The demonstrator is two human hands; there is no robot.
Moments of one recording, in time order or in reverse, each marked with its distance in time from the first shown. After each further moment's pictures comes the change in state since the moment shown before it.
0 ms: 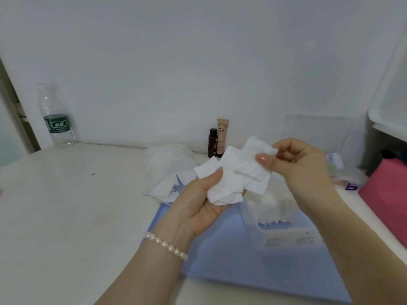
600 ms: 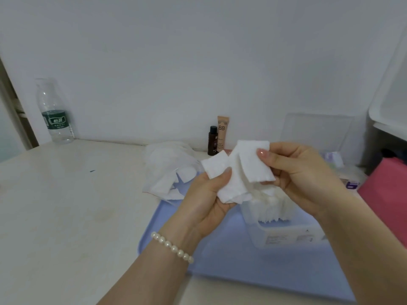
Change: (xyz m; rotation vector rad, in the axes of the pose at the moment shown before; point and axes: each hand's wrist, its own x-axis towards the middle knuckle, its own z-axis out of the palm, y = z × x) left_hand 0.003 -0.012 0.001 0.119 -0.081 0.135; right_hand -0.006 -0.018 0.003 0.250 -0.222 0.353
